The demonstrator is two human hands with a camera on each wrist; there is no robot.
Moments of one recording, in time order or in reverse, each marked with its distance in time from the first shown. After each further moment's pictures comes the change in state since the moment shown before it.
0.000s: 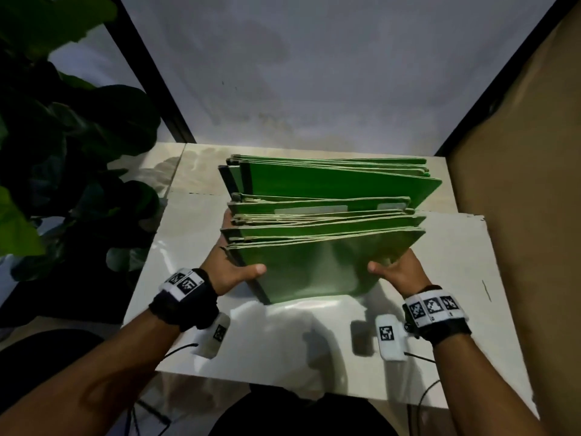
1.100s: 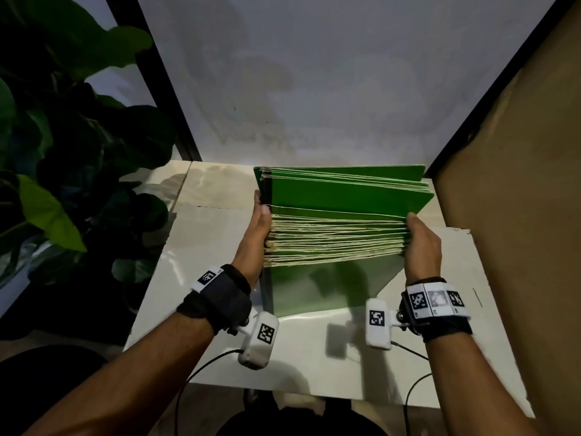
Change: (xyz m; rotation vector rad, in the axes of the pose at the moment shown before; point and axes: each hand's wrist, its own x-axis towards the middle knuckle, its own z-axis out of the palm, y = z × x) left_hand 0.007 0.028 0.011 -0.331 0.080 -0.215; right_hand -0.010 -0.077 0.031 0.215 0.540 -0.010
